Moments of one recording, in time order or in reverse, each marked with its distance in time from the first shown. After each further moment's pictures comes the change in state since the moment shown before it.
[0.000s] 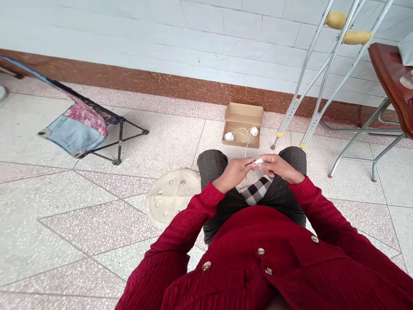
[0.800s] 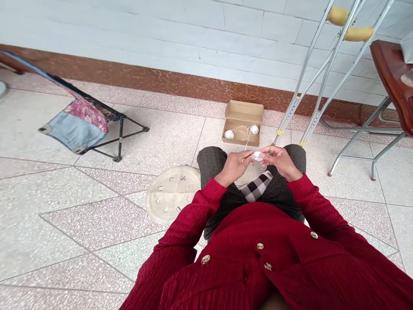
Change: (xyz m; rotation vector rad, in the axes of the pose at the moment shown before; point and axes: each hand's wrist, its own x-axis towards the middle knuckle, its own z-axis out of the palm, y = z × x) left_hand 0.007 -0.004 0.008 0.006 0.222 0.041; right_hand 0.005 0.013 0.002 0.238 0.370 -0.079
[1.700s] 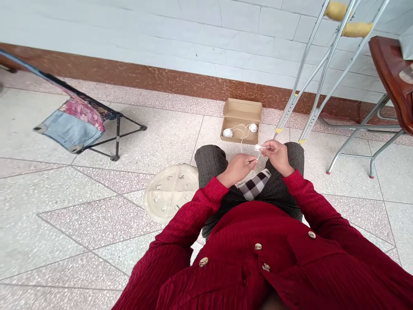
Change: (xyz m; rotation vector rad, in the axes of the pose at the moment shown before) left_hand 0.001 0.006 0.016 0.247 -0.225 0.007; right_hand 0.026 0.031 -0.020 -0.278 0.210 -0.336
